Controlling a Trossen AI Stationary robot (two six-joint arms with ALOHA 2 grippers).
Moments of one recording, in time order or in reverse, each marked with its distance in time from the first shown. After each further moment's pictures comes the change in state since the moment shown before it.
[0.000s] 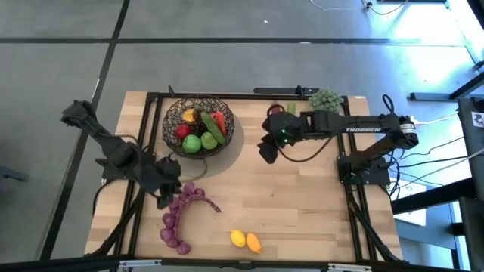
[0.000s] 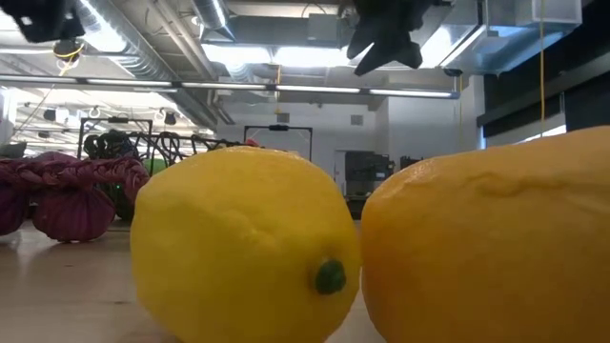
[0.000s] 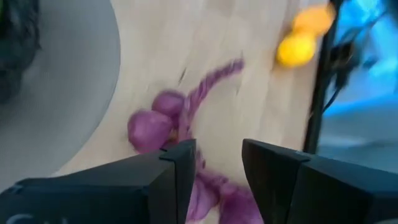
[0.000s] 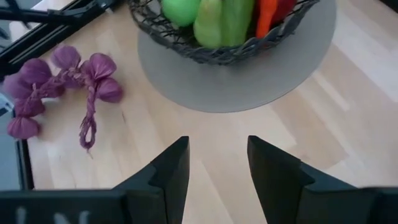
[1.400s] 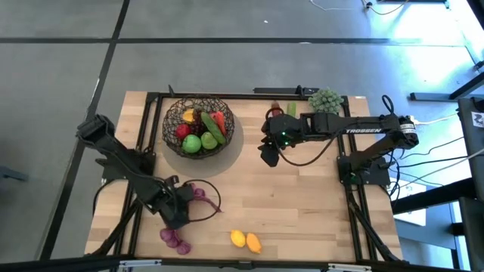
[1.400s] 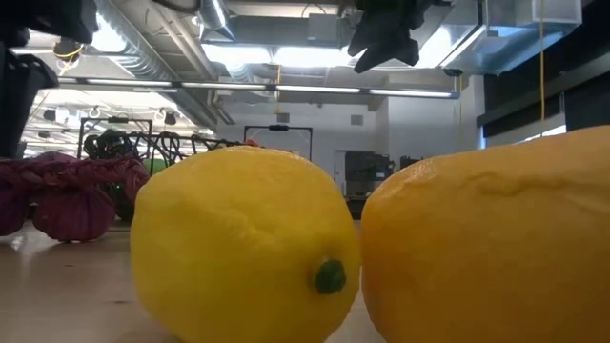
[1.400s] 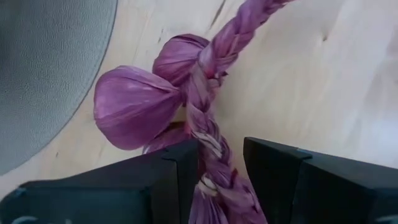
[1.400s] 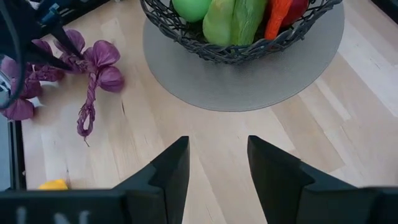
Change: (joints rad) left arm -0.106 0.489 0.000 0.076 -0.083 -0.155; right arm 0.021 0.000 0.000 -0.002 0.001 -0.080
